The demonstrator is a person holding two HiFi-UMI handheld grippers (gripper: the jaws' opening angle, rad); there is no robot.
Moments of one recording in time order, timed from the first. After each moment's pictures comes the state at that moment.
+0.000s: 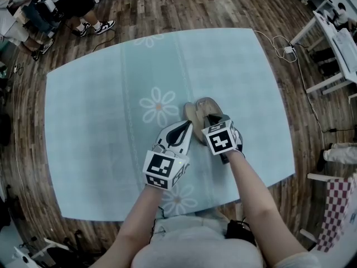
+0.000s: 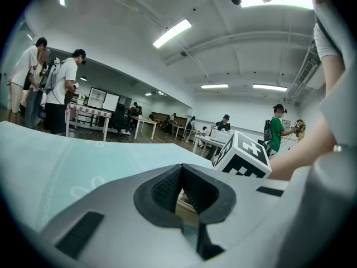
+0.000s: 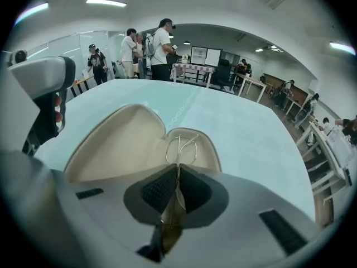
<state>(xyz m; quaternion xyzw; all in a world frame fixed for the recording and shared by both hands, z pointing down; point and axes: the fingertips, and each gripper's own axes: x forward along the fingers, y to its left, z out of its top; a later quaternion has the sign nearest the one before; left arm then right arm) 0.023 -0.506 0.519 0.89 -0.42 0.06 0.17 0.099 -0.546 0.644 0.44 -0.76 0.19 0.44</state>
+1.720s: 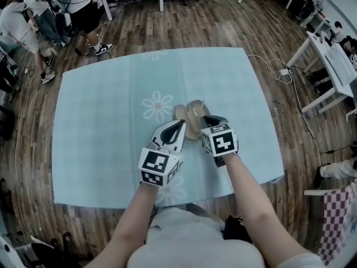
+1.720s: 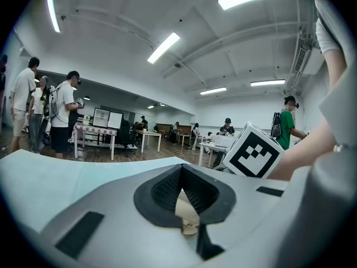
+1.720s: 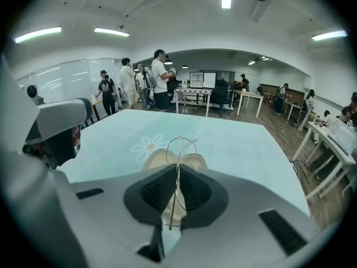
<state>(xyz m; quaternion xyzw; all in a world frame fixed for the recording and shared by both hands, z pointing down) 0.030 -0.454 0.447 0.88 -0.47 0.04 0.10 0.102 -0.506 0.543 0.45 -0.81 0.18 0.32</state>
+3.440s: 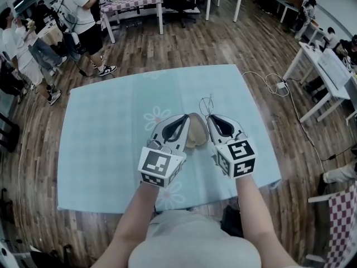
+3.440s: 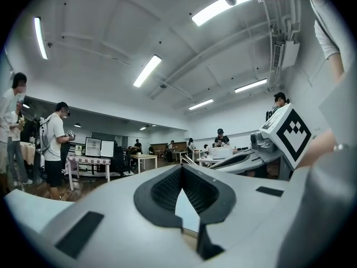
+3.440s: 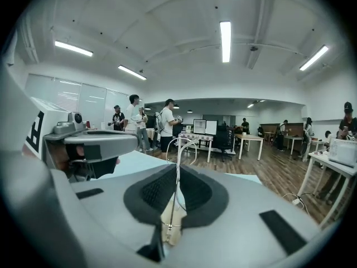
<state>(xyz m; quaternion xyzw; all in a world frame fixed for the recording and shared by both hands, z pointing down) 0.050 -0.441 0.343 0.89 -0.45 0.00 -0.02 0.118 -0.463 0.376 0.47 -0.87 0.03 0.13</state>
